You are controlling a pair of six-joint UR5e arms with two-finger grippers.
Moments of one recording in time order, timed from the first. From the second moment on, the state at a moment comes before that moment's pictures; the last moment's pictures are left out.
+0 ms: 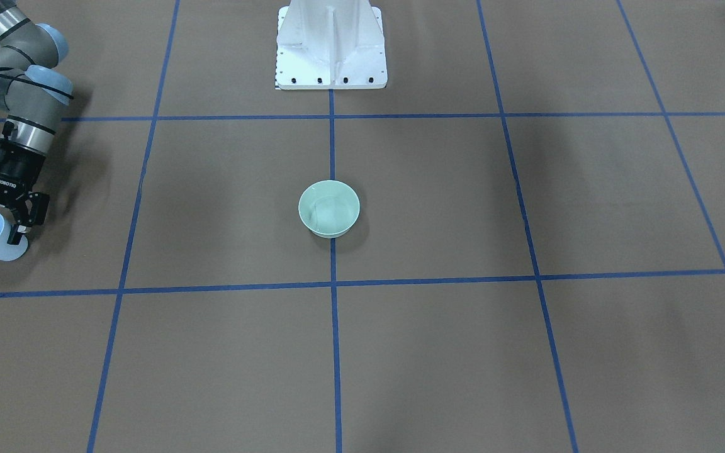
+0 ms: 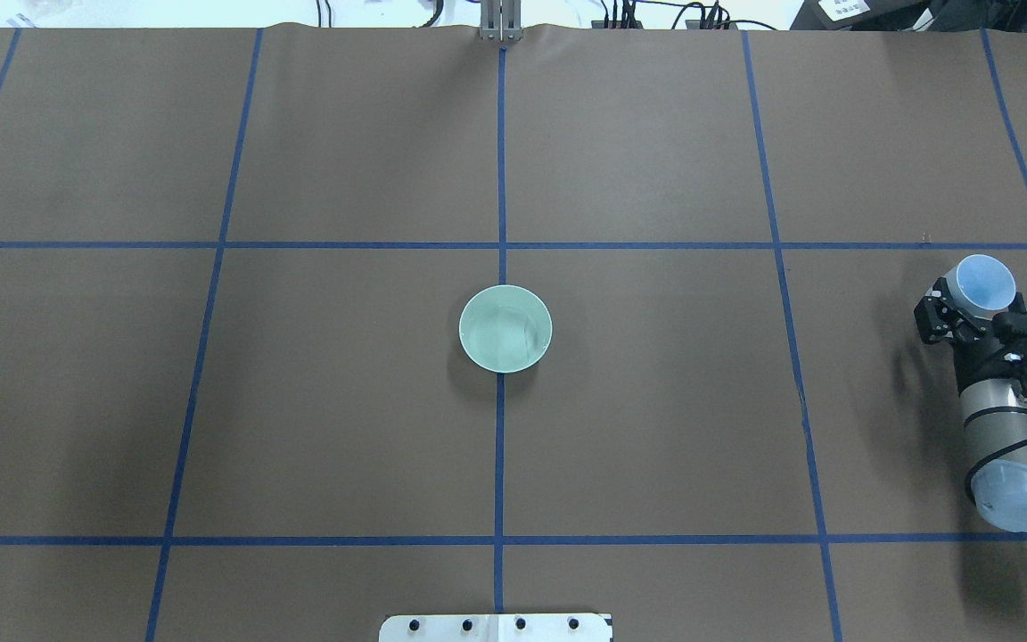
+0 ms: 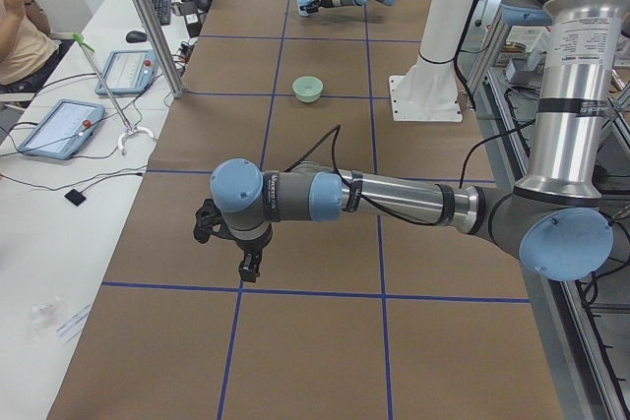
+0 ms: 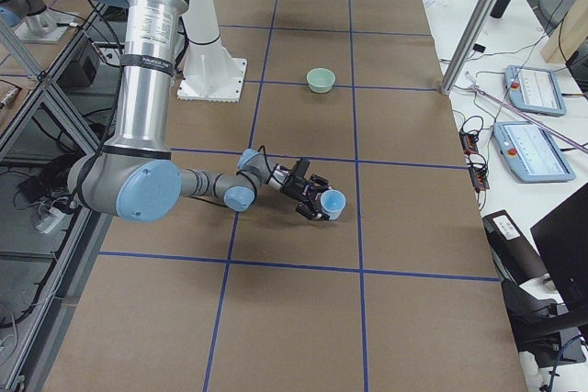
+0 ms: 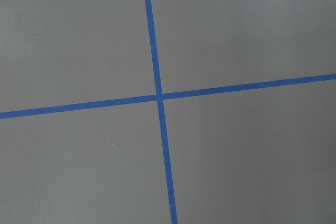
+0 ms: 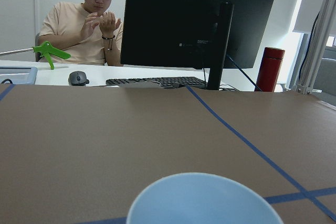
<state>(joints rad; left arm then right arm) -1.63 -1.63 -1.65 -1.42 -2.45 0.17 0.39 -1.78 1.52 -0.69 0.57 1.55</state>
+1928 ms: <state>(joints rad) -1.63 -1.63 -1.65 -1.42 -2.45 0.17 0.31 -1.92 1.55 -0.23 0.65 1.38</state>
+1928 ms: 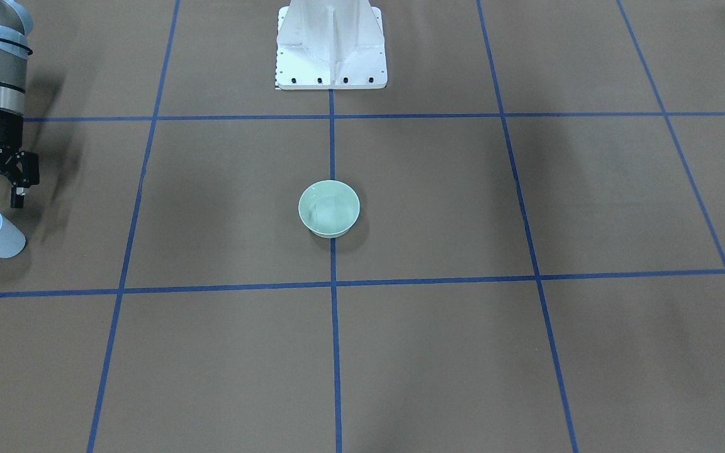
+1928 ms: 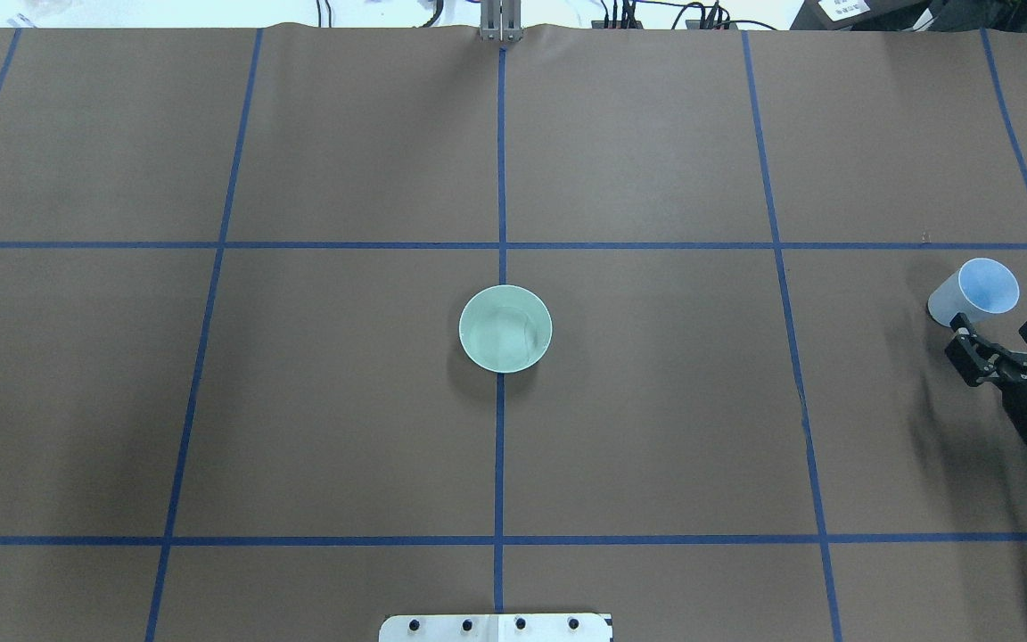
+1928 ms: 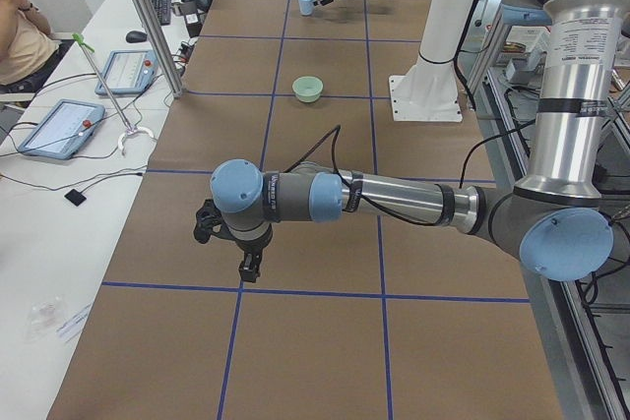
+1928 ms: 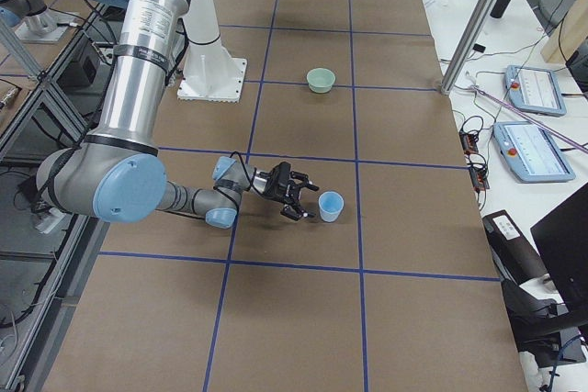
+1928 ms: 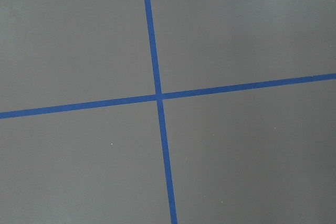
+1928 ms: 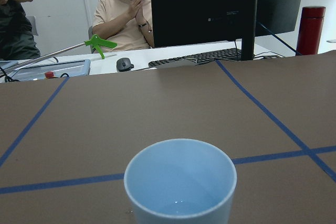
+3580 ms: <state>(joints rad) -1.63 -1.63 -1.67 -1.42 -2.45 0.16 1.21 -1.79 1.68 -0.45 1.80 0.78</state>
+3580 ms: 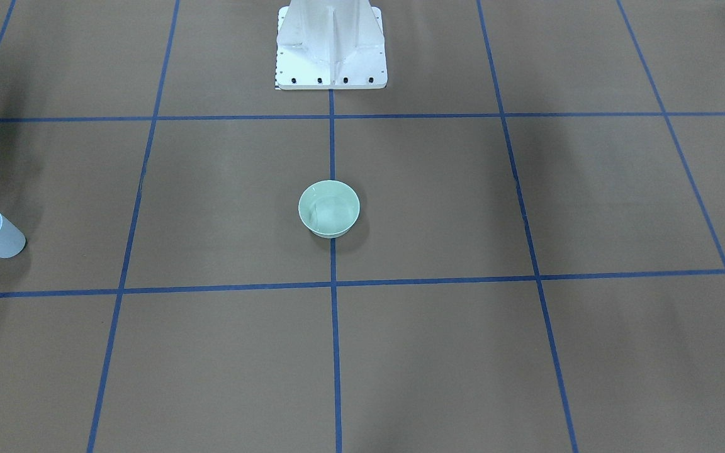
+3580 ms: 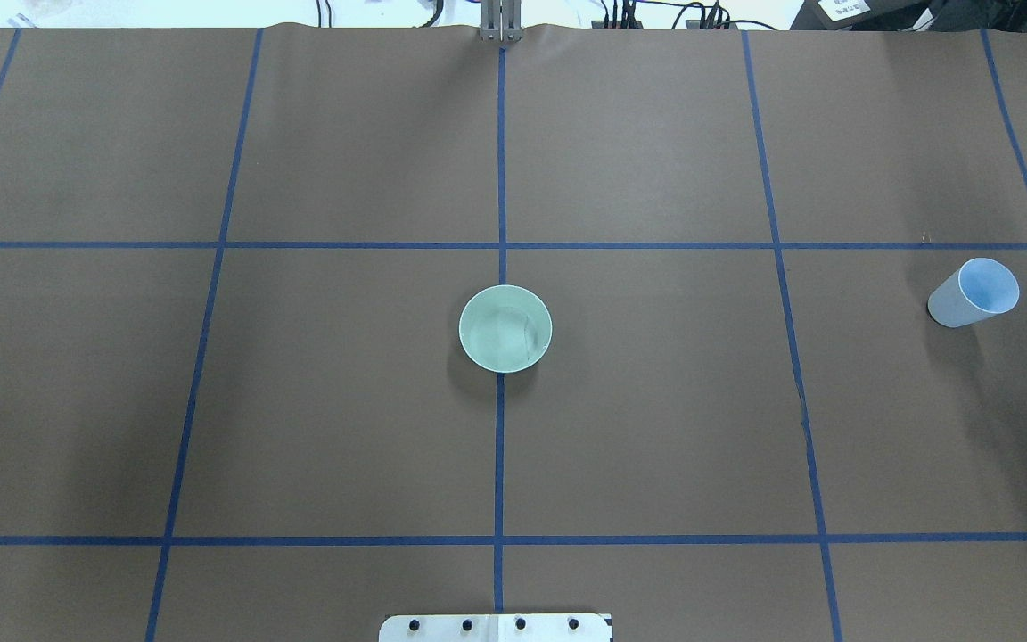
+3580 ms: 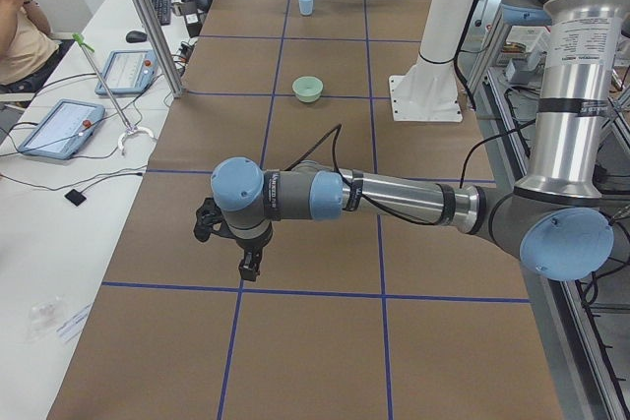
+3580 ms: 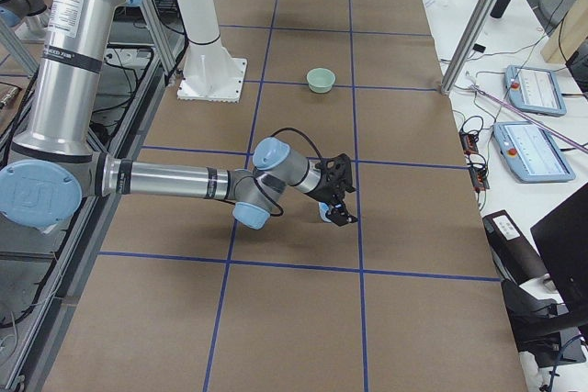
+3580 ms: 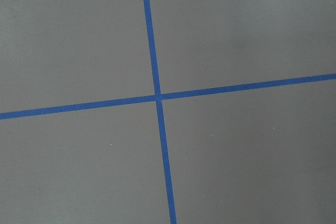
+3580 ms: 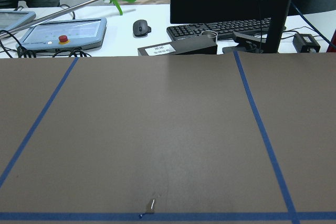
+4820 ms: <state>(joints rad) -1.29 -1.90 -1.82 -1.42 -2.39 -0.49 1.57 -1.45 1.67 -1.65 2.26 -0.13</state>
